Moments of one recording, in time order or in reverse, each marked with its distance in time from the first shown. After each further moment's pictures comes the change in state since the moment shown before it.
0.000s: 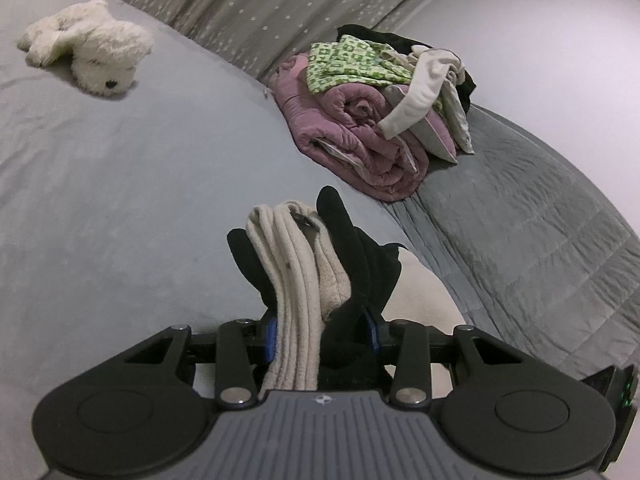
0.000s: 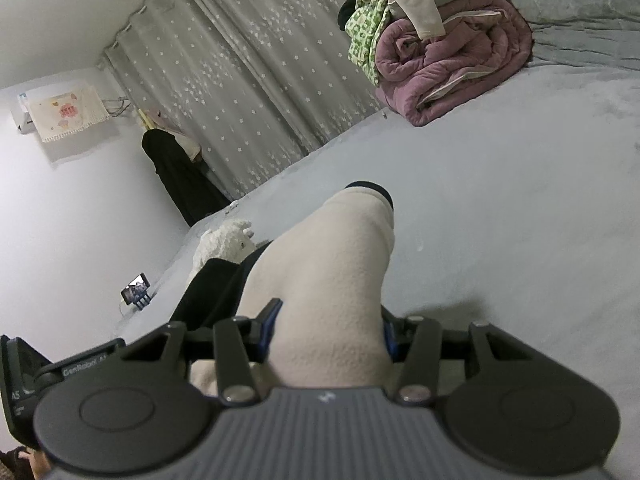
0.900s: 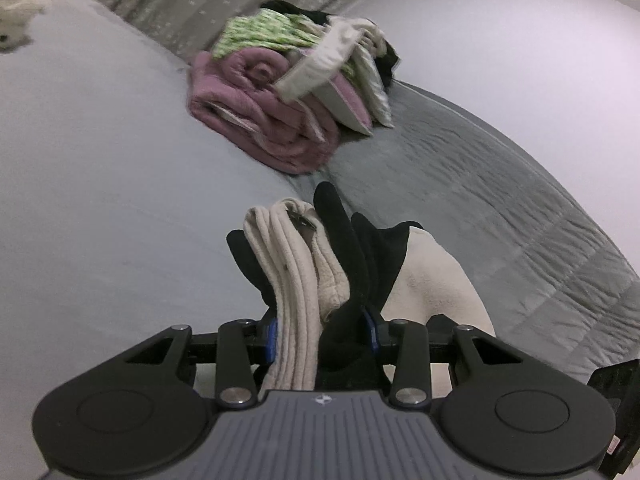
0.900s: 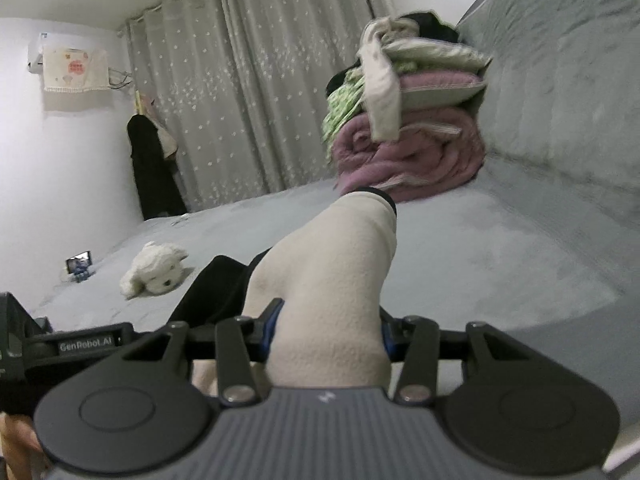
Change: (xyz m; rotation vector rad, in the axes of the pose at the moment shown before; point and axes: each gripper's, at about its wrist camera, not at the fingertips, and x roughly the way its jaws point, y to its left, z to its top) left arm 0.081 -0.180 -0.097 0.011 0.009 -0.195; right arm -0.183 -0.066 0.062 -0.306 -0.141 -0.193
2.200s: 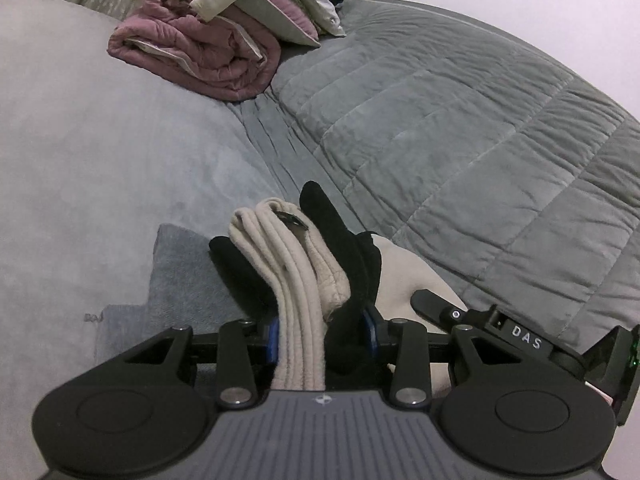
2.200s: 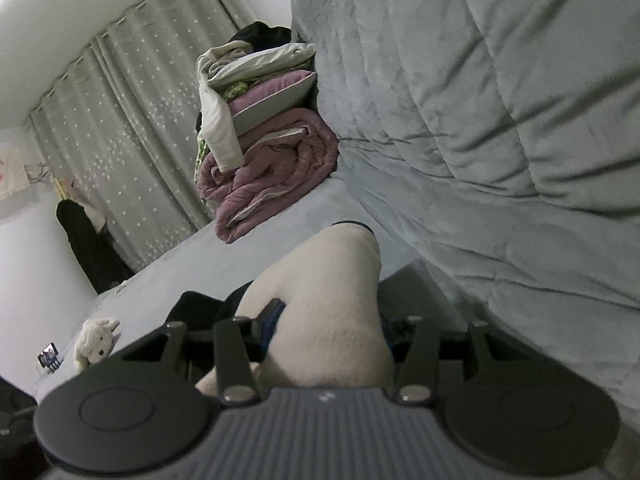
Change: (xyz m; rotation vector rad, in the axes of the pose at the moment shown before) left arm 0.155 -0.133 -0.123 0.088 0.114 0.027; right arm -0.024 -0.294 -0.007 0.356 -0.007 -0.101
